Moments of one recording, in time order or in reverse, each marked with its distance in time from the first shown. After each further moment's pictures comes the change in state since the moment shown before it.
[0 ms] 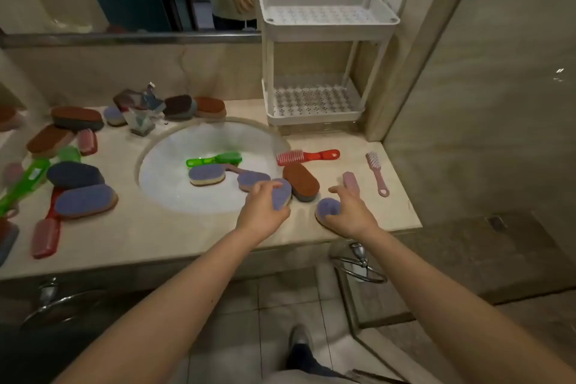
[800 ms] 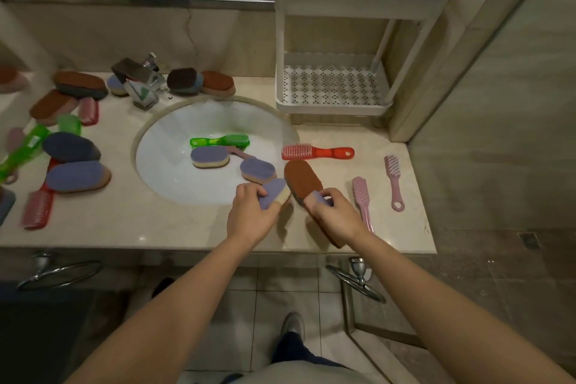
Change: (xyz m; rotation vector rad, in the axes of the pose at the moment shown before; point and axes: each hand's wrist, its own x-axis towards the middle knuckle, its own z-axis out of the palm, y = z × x) left_hand 0.037 -0.023 0.040 0.002 0.228 -0.259; right_hand 0.042 -0.011 -0.008 0.421 -0.250 0.107
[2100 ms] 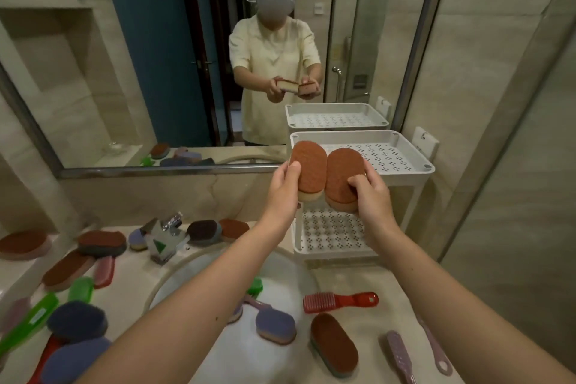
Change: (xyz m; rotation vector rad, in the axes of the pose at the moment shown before) left_hand 0.124 0.211 -0.183 -0.835 -0.039 0.288; right_hand 0.044 -0.253 -0.085 0.638 0.434 -0.507
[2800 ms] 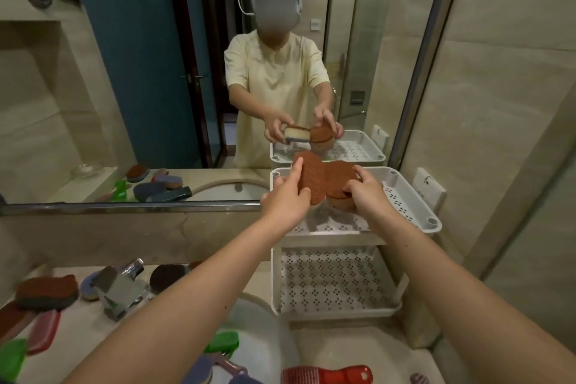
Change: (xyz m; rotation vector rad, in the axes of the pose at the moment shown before) left_hand 0.139 0.000 0.054 0.758 -0.079 0.067; right_hand 0.193 0.008 -0.017 -0.315 -0.071 0.153
